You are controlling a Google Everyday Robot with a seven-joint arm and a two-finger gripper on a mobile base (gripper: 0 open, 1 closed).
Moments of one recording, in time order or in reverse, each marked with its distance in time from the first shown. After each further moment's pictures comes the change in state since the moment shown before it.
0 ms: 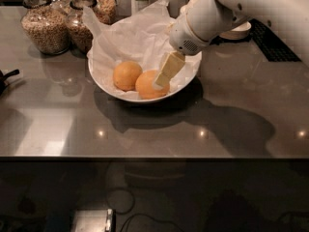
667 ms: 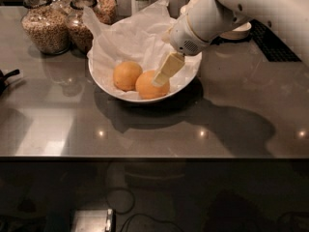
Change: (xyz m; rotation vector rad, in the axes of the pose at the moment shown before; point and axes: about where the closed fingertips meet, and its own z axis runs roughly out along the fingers) arm 0.000 0.000 0.000 0.000 0.000 0.000
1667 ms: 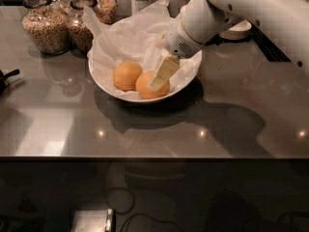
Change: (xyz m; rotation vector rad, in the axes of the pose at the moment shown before) arm -0.004 0.011 0.015 -0.080 0.006 -0.009
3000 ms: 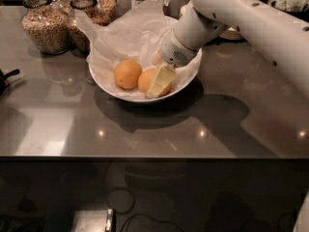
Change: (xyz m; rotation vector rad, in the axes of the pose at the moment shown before) arm 0.022 0.008 0.034 -0.115 0.065 0.044
